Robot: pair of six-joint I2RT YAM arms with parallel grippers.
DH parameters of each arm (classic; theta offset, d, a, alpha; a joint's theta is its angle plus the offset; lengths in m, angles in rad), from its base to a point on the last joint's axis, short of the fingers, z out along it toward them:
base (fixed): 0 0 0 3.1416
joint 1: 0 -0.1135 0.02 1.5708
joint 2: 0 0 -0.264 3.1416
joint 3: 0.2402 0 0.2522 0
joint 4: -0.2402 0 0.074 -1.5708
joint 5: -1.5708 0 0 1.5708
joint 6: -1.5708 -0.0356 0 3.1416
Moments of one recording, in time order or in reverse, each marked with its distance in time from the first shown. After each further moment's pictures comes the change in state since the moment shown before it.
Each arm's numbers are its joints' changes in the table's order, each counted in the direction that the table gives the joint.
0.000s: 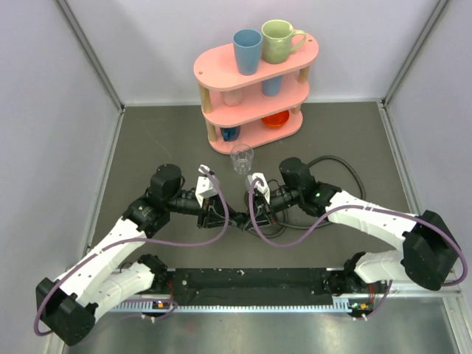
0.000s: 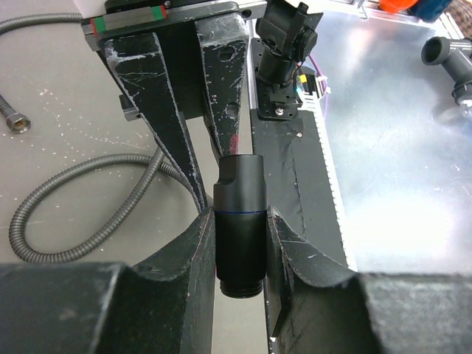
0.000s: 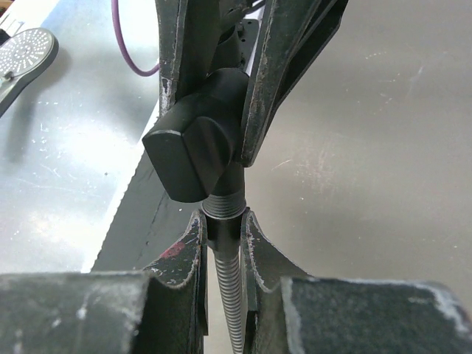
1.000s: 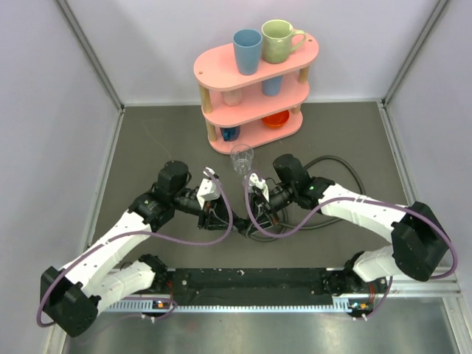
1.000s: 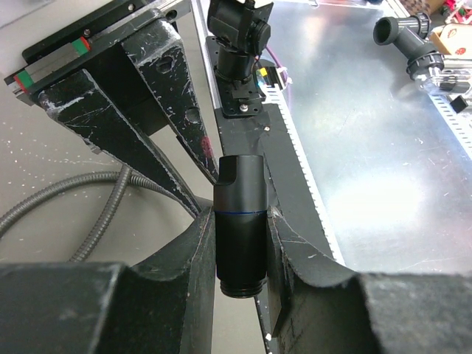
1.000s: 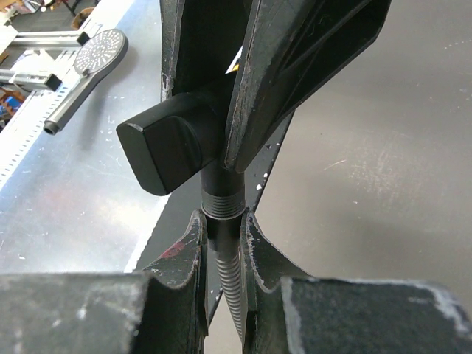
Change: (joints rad) left arm 0.007 0.080 0.026 -0.043 -0.147 -0.122; right arm 0.027 0.091 0.065 -0.126 0.187 0.029
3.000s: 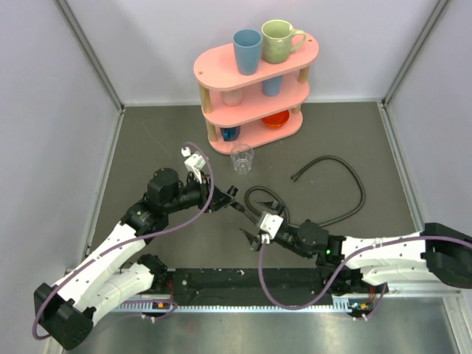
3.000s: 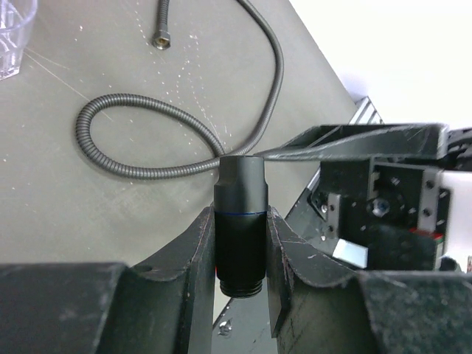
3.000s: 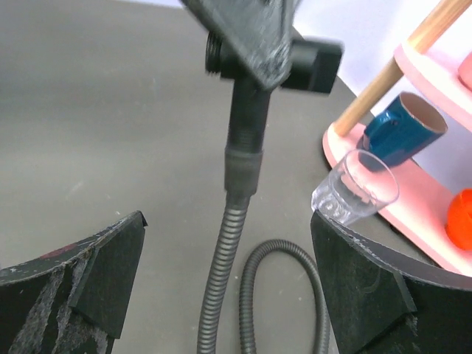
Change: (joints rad) left arm 0.002 -0.130 -0.067 0.093 0.718 0.743; right arm -0.506 -0.352 -0.571 0.841 -1.460 0.090
